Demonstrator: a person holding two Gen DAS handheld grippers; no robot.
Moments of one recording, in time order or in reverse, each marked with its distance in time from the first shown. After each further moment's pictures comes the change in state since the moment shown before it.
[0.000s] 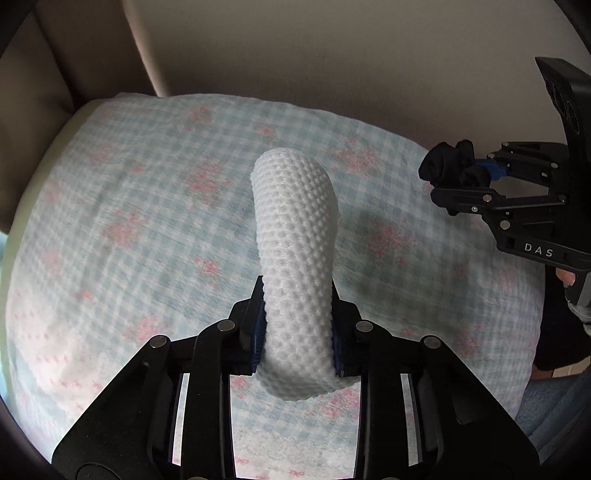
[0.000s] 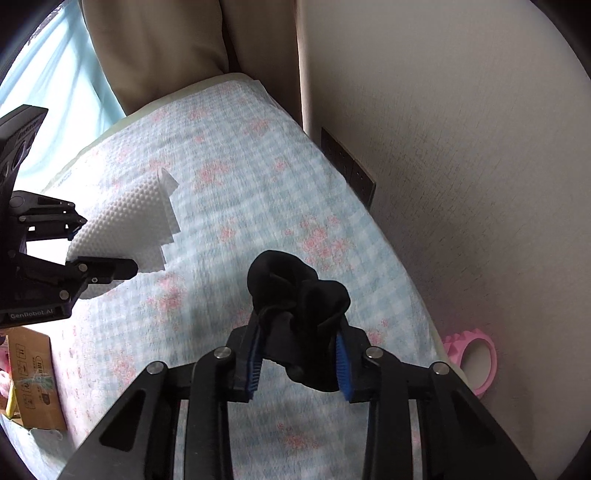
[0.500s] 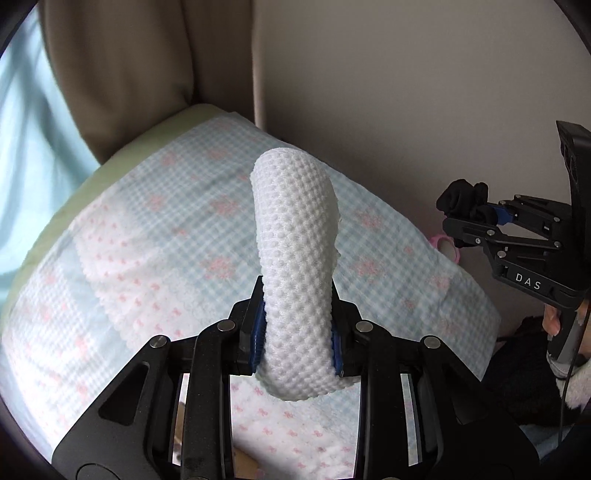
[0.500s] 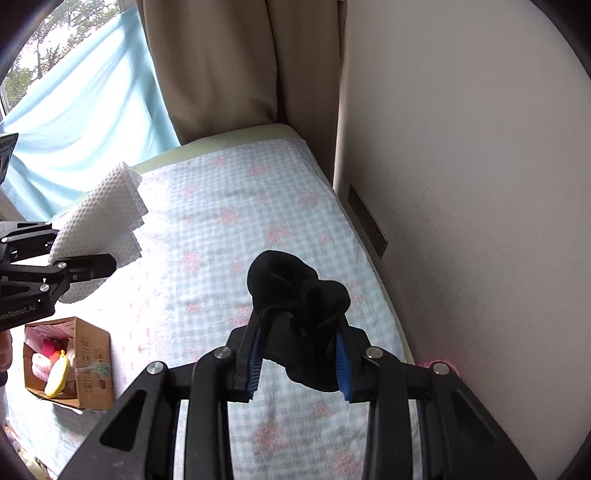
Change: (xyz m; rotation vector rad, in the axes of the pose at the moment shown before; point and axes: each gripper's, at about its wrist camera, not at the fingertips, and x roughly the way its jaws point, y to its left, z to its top) left arm -0.189 -0.017 -0.053 -0.380 -0.171 0.150; right arm -0.146 0.049 0.031 -0.119 -0.096 0.054
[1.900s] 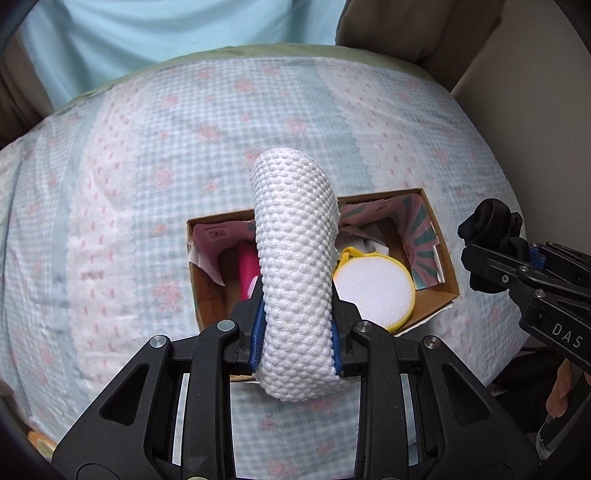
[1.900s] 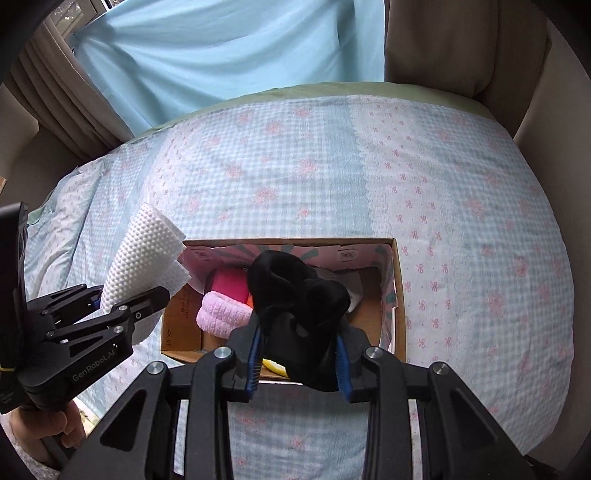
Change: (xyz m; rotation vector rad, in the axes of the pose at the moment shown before) left arm -0.128 0.270 -0.336 -0.565 0.102 0.197; right arm -0.019 0.438 -0.064 -0.211 0.223 0.251
